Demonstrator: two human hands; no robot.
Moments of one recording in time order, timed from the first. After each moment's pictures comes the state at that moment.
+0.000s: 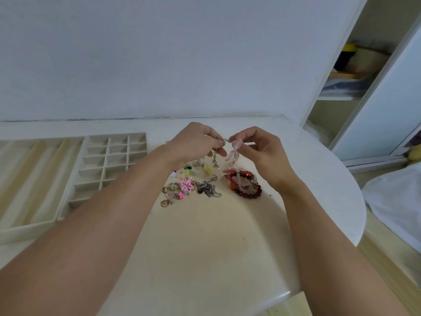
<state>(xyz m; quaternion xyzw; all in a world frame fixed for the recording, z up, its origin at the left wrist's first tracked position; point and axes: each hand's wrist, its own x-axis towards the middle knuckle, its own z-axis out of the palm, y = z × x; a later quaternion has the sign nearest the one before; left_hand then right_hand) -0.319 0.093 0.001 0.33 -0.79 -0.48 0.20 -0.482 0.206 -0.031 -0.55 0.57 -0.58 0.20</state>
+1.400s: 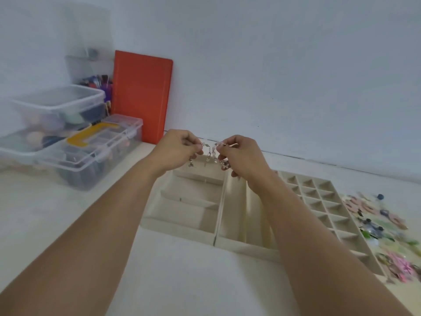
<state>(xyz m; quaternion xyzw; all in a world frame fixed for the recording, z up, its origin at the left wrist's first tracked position) 0.097 -0.045 0.001 0.51 -0.65 -0.37 0.42 -0.083 -0.011 0.013 -0.56 0.59 -0.44 0.37</state>
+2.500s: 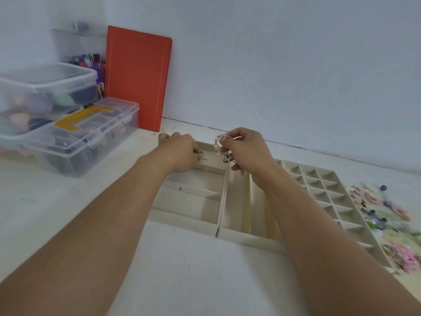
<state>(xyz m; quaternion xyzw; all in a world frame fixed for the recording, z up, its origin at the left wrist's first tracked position) 0.091 -0.063 -0.030 0.61 -0.78 -0.05 0.14 -0.084 -0.013 -0.001 -0.57 0.59 -0.44 0.36</state>
